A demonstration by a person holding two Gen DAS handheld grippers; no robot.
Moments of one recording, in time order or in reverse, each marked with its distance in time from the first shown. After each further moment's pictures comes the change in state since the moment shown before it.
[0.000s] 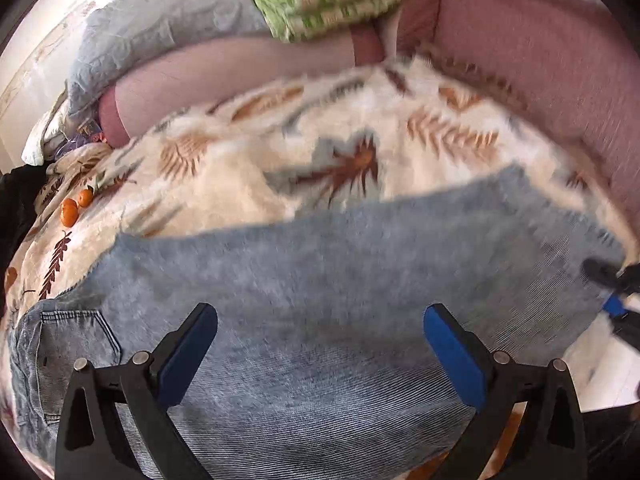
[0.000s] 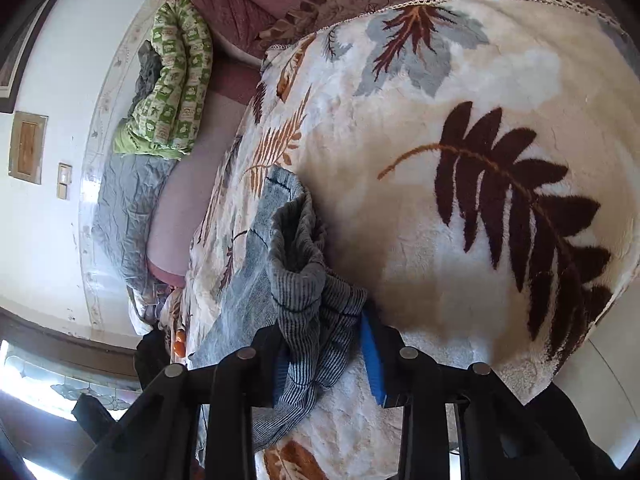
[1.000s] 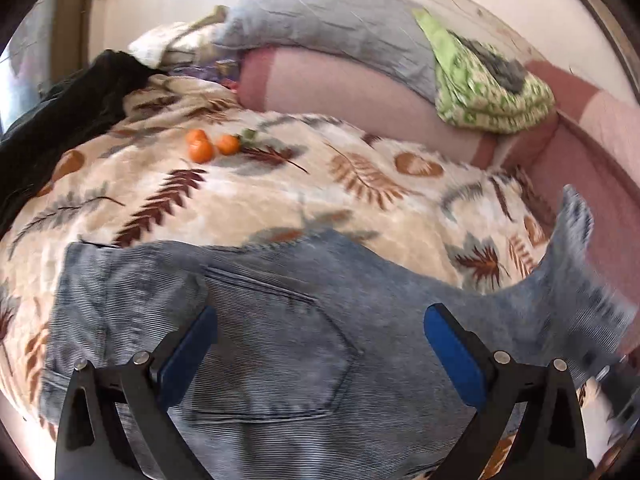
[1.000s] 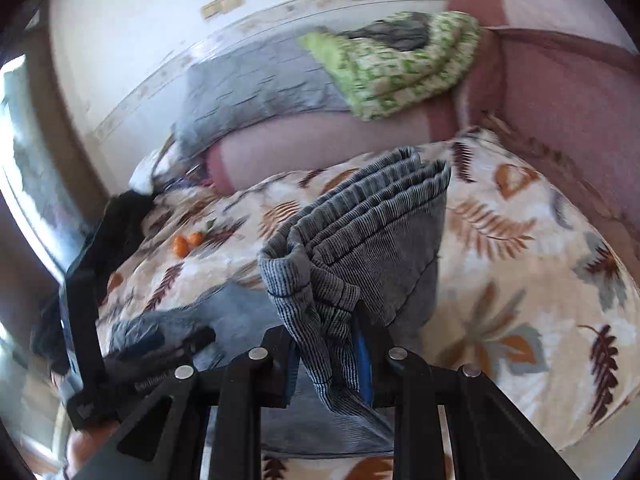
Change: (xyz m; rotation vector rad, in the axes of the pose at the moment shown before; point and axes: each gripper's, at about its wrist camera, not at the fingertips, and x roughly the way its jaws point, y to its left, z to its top) left arm -0.084 0.241 -0.059 -0.546 -0.230 -0.044; right arm 0.043 0.263 -0.179 -0.917 -0.023 -0.089
